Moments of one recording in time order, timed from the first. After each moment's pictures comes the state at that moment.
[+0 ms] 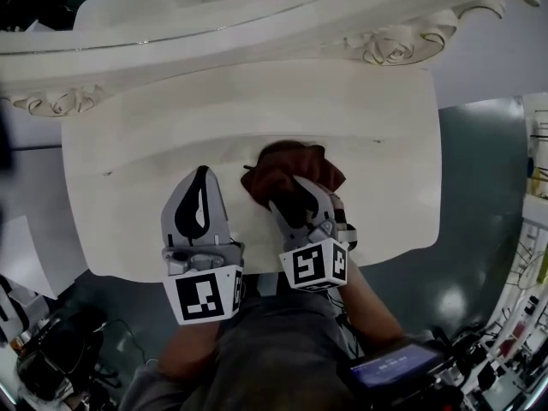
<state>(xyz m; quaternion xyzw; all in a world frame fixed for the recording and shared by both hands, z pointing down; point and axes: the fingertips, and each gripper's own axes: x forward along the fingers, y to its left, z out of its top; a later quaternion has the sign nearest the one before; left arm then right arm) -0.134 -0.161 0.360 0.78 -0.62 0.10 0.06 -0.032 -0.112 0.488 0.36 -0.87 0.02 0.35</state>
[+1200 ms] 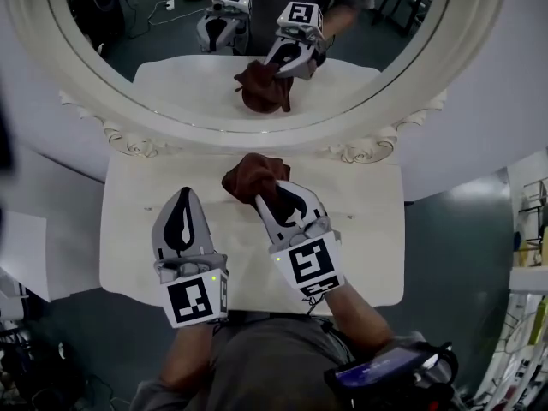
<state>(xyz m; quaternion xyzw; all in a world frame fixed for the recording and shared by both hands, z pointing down) -0.194 -0.166 0.232 0.70 -0.71 0.04 -0.03 -0.083 -0.196 0.294 0.35 -0.92 -0.01 0.17</state>
